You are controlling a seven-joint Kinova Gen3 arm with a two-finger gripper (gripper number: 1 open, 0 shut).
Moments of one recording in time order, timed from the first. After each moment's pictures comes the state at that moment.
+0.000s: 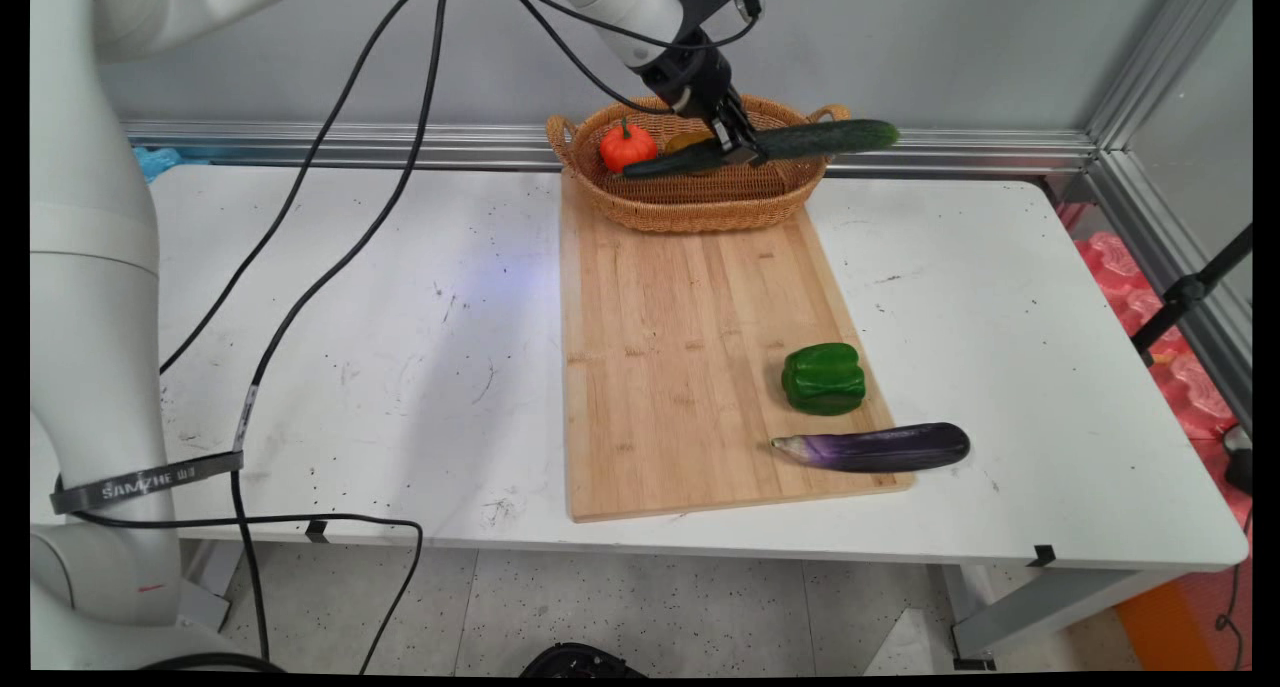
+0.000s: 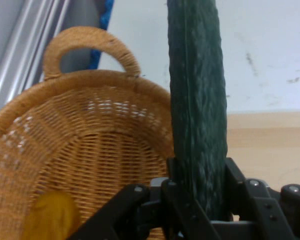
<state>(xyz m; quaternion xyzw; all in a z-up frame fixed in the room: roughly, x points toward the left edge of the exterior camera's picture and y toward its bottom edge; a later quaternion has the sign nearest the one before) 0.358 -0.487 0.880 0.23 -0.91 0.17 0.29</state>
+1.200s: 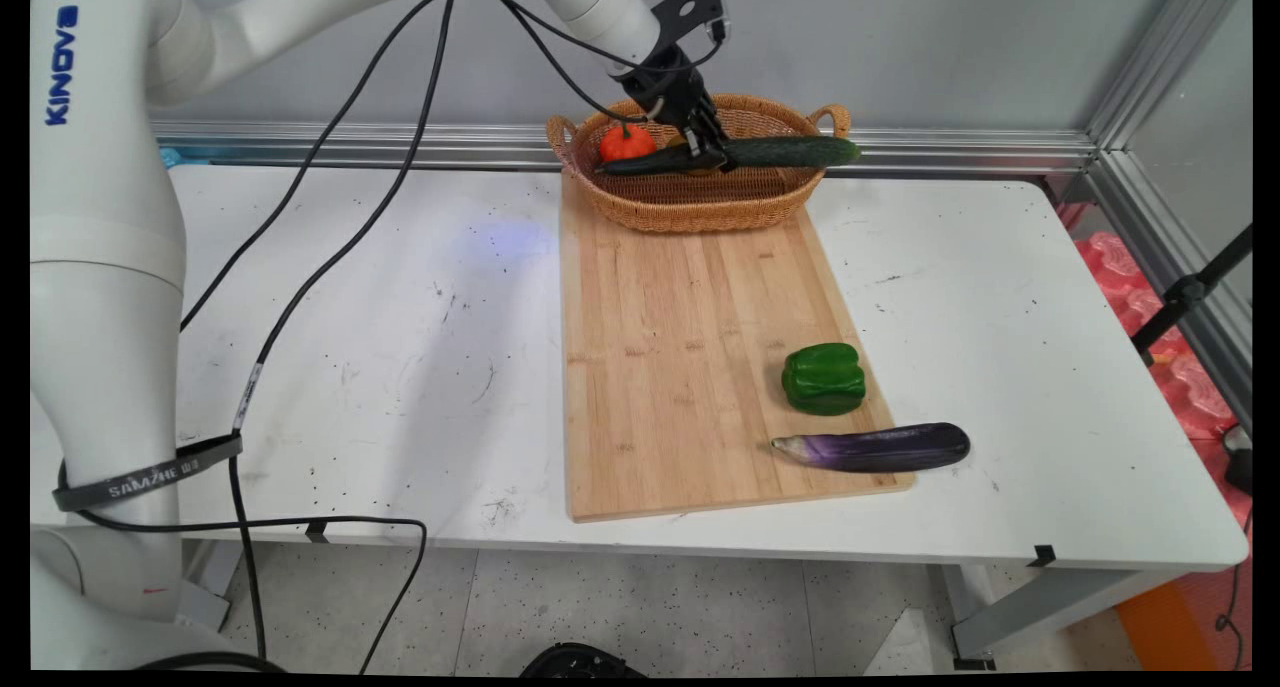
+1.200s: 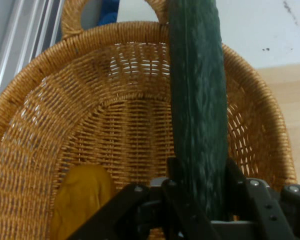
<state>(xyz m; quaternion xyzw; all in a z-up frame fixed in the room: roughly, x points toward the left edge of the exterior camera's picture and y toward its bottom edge) 0.398 -0.531 0.841 0.19 -0.93 0.16 0.28</state>
